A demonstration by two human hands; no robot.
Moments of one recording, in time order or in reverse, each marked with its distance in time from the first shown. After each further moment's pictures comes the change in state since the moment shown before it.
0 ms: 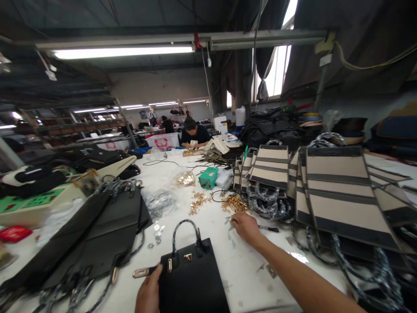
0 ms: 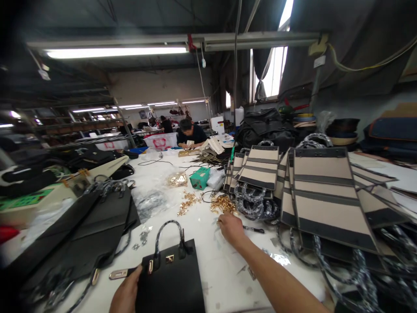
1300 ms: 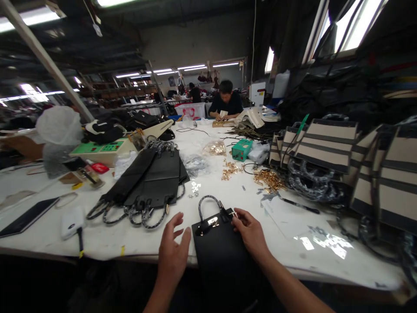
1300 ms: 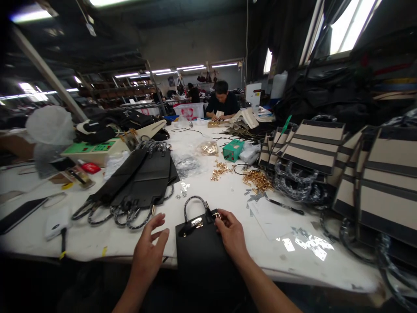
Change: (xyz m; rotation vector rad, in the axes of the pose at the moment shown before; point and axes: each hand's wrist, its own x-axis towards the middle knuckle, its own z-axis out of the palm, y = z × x) left_hand -0.056 0.046 -0.066 0.550 -0.053 0.547; right_hand -0.113 -0.121 0.080 1.032 -0.098 0.251
